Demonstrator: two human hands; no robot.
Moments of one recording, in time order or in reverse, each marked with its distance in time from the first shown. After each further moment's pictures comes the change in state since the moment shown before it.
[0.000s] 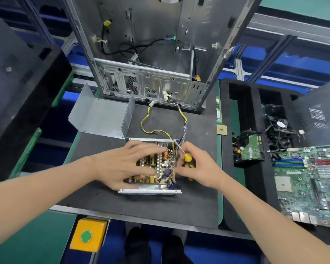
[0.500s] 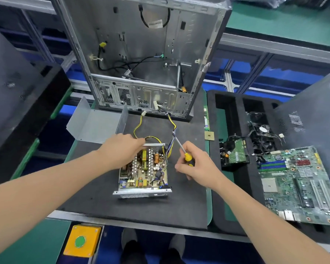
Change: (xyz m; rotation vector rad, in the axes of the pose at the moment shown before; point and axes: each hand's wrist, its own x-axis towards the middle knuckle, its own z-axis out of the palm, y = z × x) left_hand 0.050 0.009 -0.050 0.175 -0.182 -0.766; right_hand -0.025 -0.013 -0.019 0.006 0.132 -0.033
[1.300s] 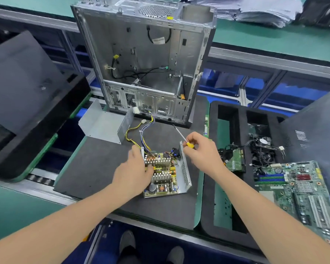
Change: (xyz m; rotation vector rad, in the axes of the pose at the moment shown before) left_hand -0.040 0.123 -0.004 -0.549 0.098 -0.662; right_hand 0.008 -0.013 -0.044 -0.174 0.219 -0.012
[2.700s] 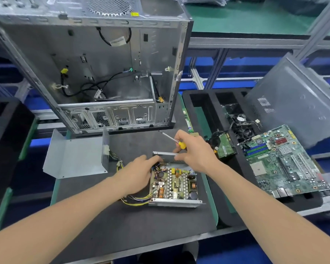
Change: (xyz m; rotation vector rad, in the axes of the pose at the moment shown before) left_hand 0.120 -0.019 -0.005 0.121 -0.537 0.691; right_hand 0.024 -0.023 0.024 -0.354 0.020 0.252
